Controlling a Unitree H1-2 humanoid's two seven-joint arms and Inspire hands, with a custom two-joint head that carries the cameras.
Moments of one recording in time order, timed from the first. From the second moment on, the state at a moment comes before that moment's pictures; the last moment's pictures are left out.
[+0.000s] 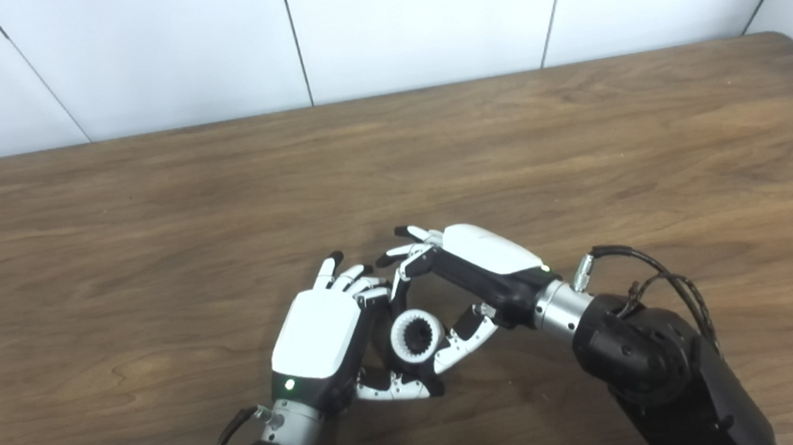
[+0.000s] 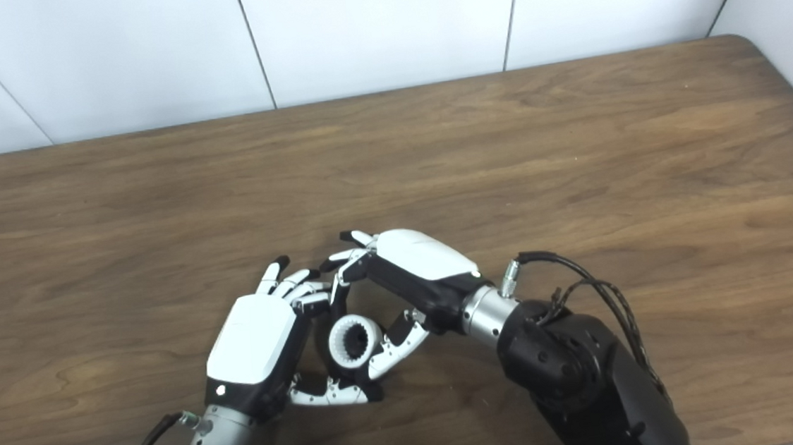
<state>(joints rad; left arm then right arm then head) 0.15 0.13 -0.40 -0.35 1.14 0.01 -0.12 -0.12 -0.24 0.40 -0.55 -0.71 0.33 0.63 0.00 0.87</state>
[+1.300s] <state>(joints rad) 0.14 0.12 -0.40 -0.36 1.16 0.02 -0.14 -0.07 -0.23 0.36 -0.51 -0.68 0.31 0.56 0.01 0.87</state>
